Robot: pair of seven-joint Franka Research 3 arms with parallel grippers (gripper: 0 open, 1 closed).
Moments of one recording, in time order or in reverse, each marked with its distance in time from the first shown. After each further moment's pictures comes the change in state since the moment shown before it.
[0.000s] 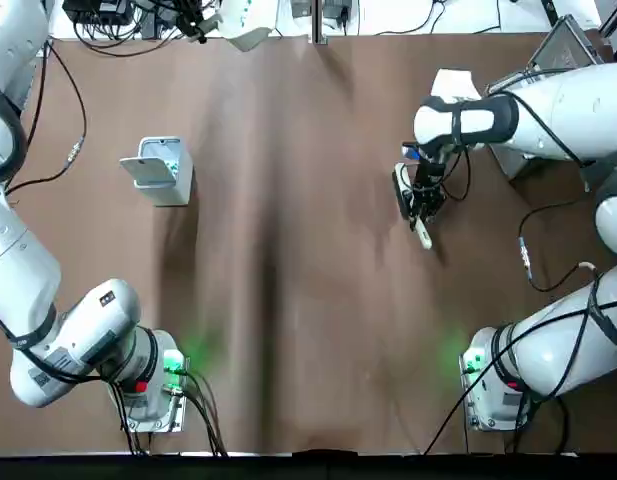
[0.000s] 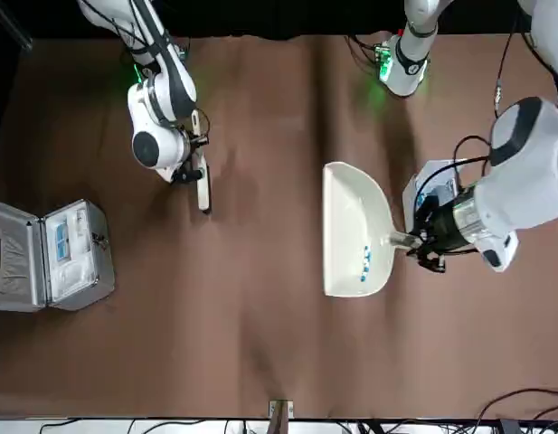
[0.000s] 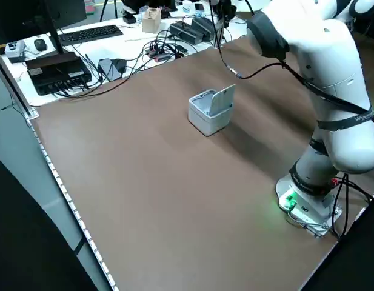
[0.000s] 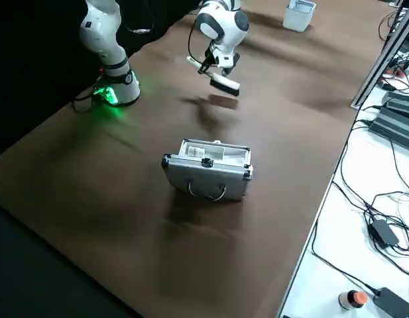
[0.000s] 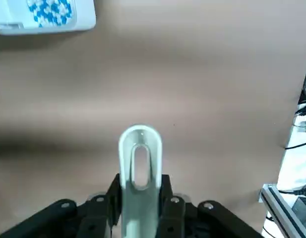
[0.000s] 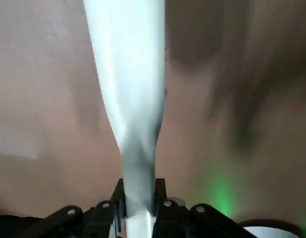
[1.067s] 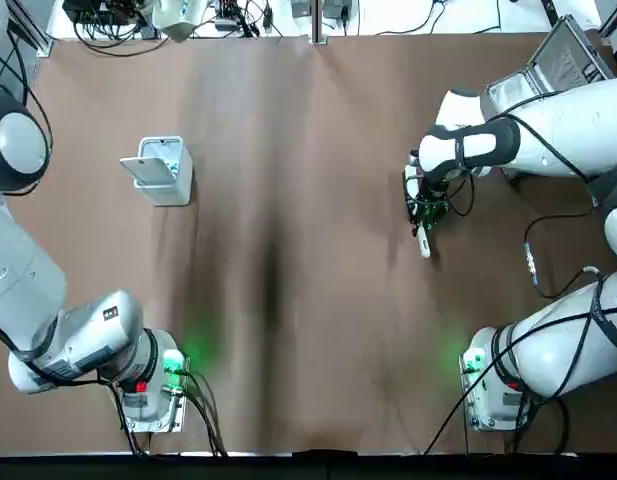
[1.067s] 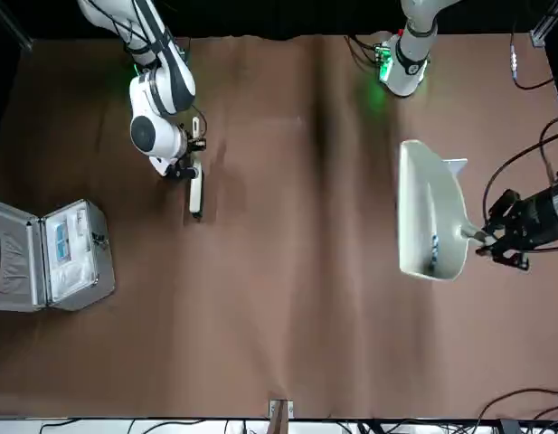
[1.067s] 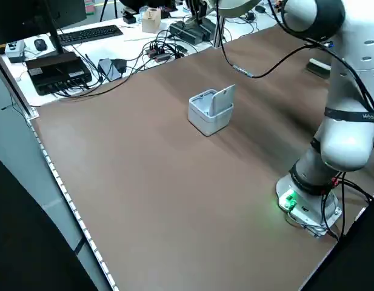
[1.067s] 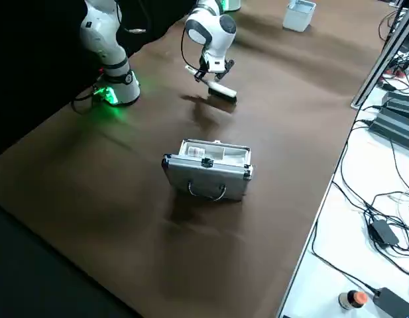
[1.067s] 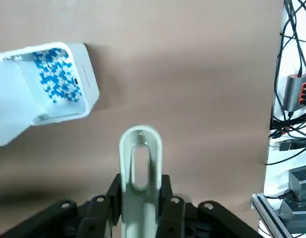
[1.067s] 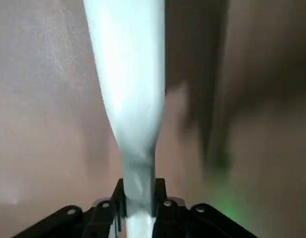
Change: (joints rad) left arm -0.312 -0.317 0.822 0.050 -0.526 -0.072 0.597; right arm 0.001 -0.018 -0.005 -0.120 0.000 0.229 0.071
